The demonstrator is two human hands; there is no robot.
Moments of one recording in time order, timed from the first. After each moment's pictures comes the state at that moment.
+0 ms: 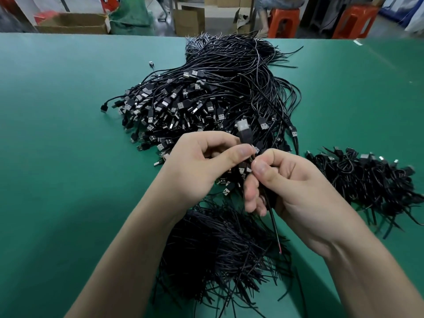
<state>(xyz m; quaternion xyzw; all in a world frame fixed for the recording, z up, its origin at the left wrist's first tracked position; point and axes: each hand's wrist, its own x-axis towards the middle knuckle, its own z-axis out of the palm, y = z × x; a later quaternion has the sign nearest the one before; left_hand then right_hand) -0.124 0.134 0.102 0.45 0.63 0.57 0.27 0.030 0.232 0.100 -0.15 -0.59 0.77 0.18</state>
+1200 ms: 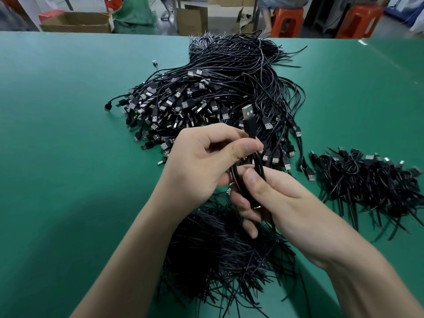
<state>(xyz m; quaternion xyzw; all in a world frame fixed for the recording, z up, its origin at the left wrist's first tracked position) -0.121 0.135 0.100 0.45 0.57 0.64 0.24 0.026 0.216 0.097 -0.14 -0.65 0.74 0.10</state>
